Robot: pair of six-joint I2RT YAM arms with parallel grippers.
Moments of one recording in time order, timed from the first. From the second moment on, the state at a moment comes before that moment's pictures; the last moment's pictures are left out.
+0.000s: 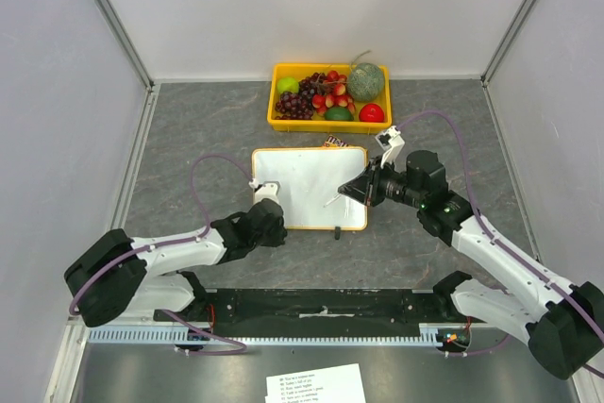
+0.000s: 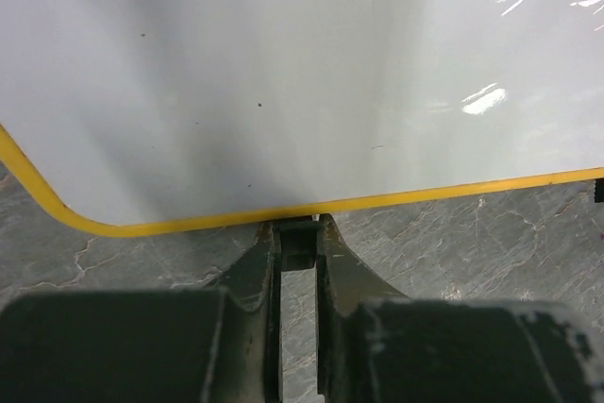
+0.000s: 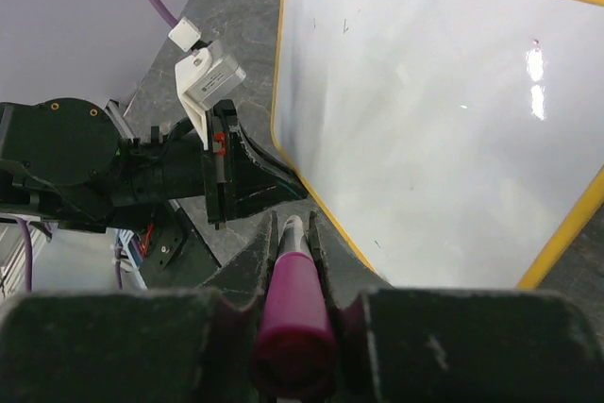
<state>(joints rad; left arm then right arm) -0.89 1.24 0.44 -0.06 -0.24 -0.70 0.54 0.98 0.67 -0.03 -0.44 0.51</state>
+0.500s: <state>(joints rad) -1.06 1.33 0.58 -0.25 -0.37 -0.89 0.54 0.99 0.67 0.00 -0.43 0.49</state>
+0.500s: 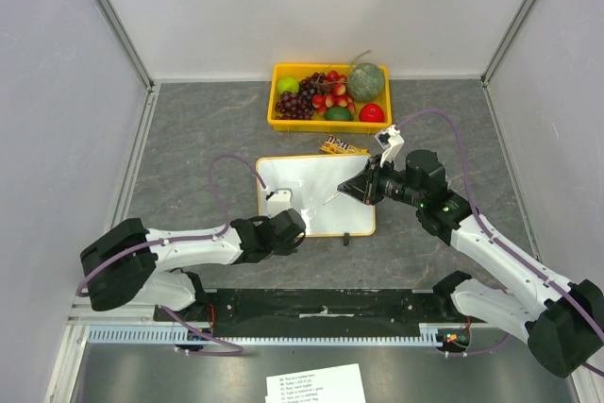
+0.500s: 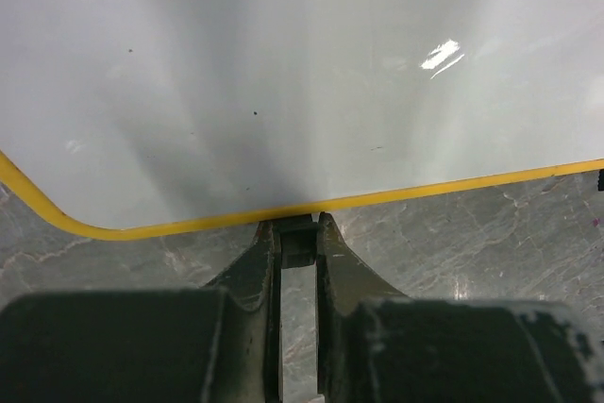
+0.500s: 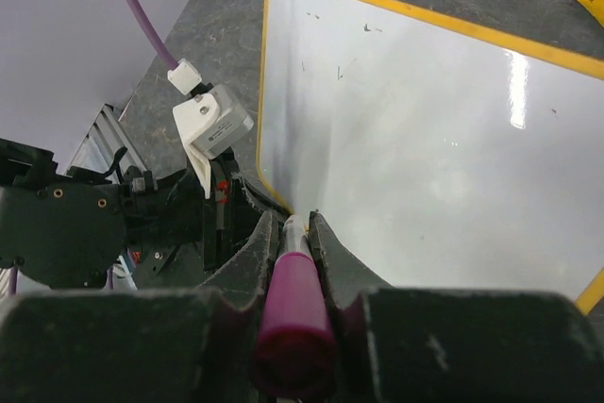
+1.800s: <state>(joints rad) -1.29 0.99 0.73 -0.52 -0.37 -0.98 0.54 0.92 0.69 -0.04 -0.39 0.43</state>
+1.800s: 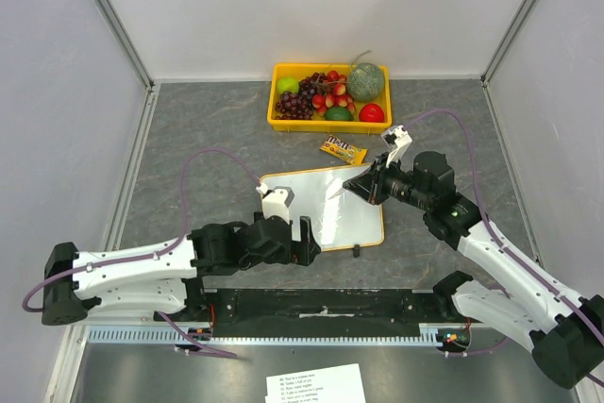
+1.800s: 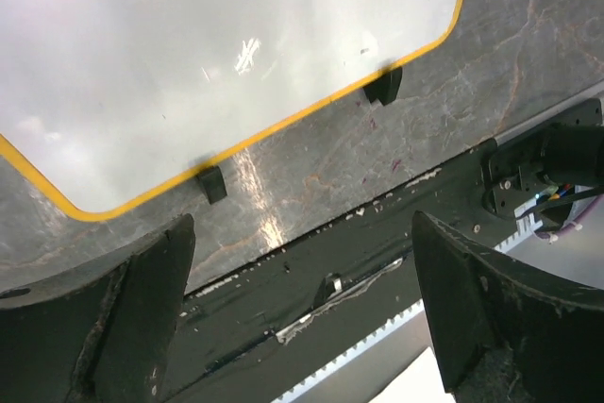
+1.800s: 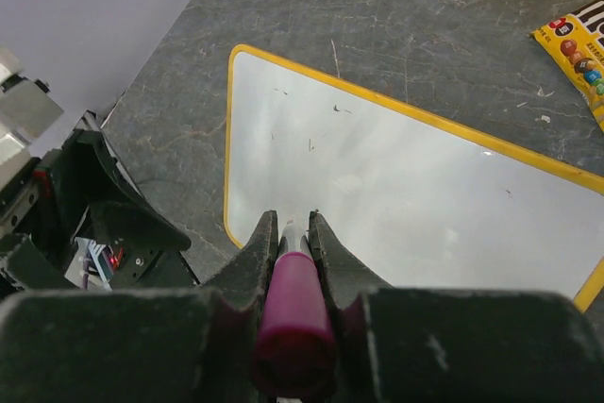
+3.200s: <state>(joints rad) -0.71 0.79 0.66 -0.36 0.19 -0.69 0.54 0.88 0.67 -0.08 -0.34 0.37</state>
